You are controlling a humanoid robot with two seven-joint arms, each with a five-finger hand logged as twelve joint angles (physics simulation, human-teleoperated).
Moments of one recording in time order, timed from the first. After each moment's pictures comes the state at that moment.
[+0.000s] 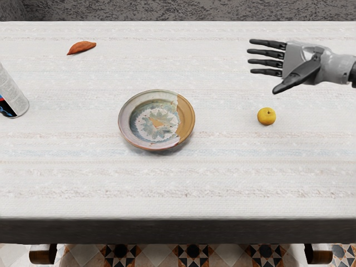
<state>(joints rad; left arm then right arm) -0.03 0.00 0.34 -0.17 0.16 0.12 0.18 1.12 -0.83 0.27 1.08 0.17 0.61 -0.19</state>
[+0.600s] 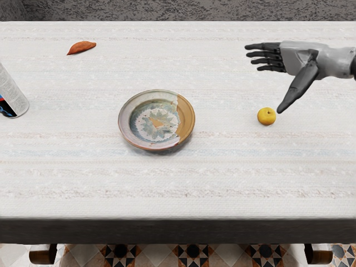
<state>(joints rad) -0.03 0.00 0.34 -0.17 0.16 0.12 0.18 1.09 -0.86 0.46 1.22 -0.53 0.59 -0.09</state>
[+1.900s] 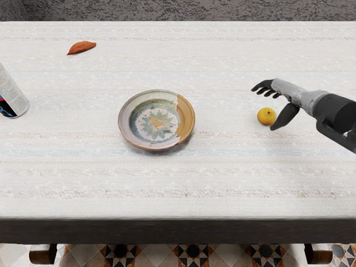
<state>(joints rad) -0.03 0.00 0.34 -0.17 0.16 0.12 0.18 1.04 -0.82 0.18 1.51 -1.03 -0.12 -0.32</state>
